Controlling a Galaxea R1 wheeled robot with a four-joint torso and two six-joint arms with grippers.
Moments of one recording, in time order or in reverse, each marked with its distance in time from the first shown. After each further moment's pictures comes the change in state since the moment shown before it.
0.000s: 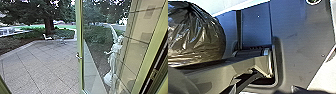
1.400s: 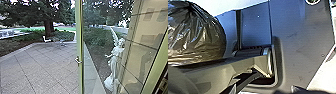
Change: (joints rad) left arm 0.002 0.002 0.000 0.000 -0.002 0.000; right arm -0.003 0.005 -0.007 0.000 -0.001 -0.004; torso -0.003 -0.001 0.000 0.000
